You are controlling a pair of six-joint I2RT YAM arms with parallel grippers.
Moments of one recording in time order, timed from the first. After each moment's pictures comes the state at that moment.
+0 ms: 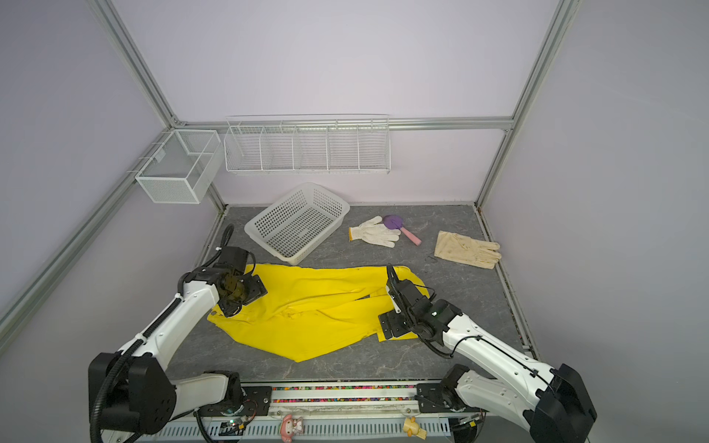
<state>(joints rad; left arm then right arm) -0.16 1.24 0.90 -0.90 -0.08 -0.70 0.74 1.04 0.67 -0.70 0.07 0.34</state>
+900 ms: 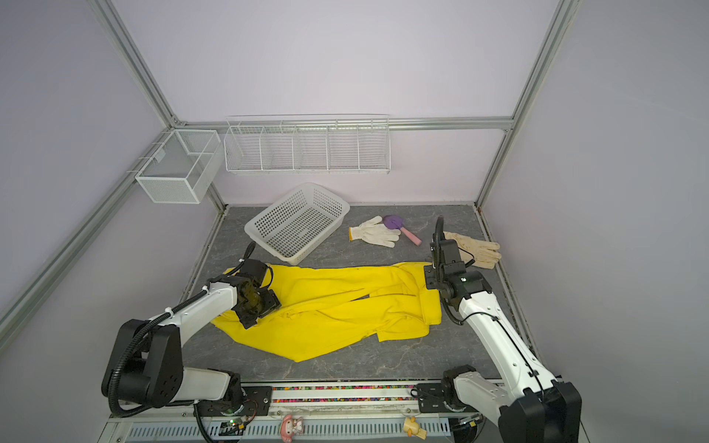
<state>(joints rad) -0.25 1.42 0.77 -0.76 -0.02 -0.81 0.21 1.14 0.95 -0.72 0.30 0.02</state>
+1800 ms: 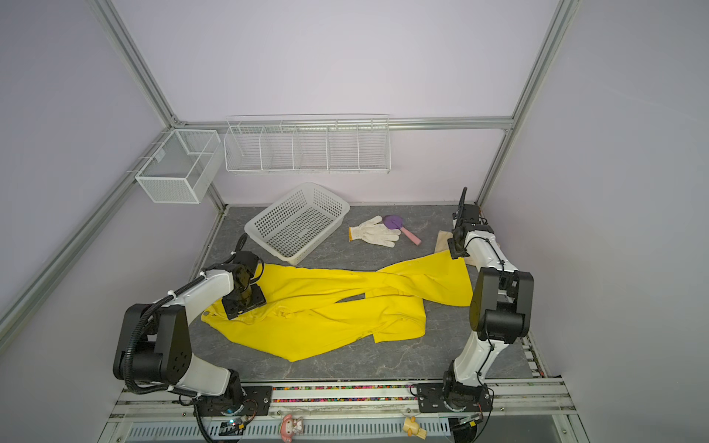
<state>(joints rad) -0.13 1.52 0.89 -0.86 -0.21 -0.60 -0.12 1.79 1.38 -0.66 0.23 -0.28</state>
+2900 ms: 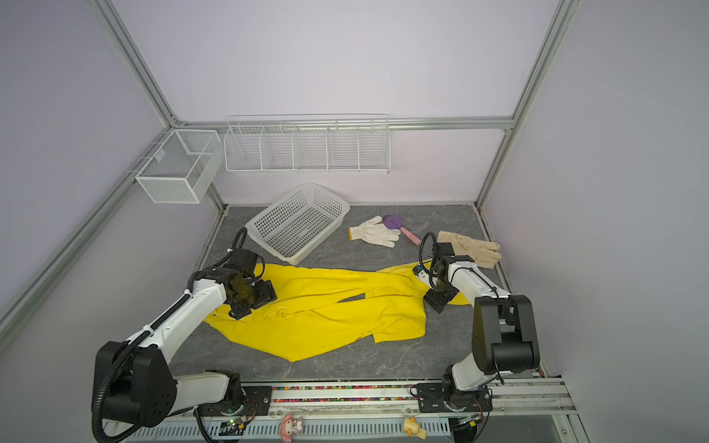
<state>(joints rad) -0.22 1.31 0.88 -0.91 0.03 -0.65 0.06 1.56 0.94 -0.84 0.12 -0.71</state>
